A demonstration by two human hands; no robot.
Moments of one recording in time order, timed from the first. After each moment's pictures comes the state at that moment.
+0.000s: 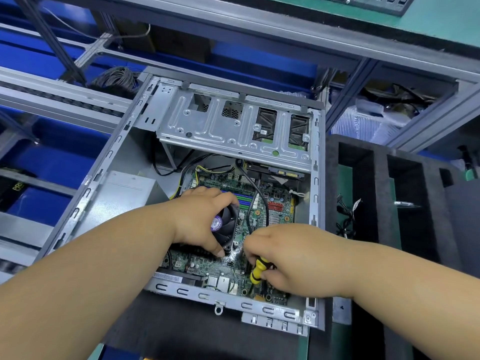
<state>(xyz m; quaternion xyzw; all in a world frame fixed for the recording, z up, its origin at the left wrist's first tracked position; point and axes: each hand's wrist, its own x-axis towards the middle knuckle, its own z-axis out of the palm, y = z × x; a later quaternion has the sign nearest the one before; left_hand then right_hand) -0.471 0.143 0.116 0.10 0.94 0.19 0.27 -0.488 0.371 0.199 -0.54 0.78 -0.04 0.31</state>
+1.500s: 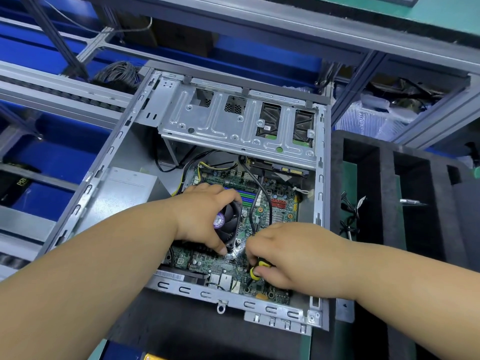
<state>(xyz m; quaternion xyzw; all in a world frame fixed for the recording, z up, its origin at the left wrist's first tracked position) -0.471 0.145 0.120 0.10 0.94 0.19 0.28 -0.486 0.372 0.193 -0.56 0.78 -0.03 0.28</state>
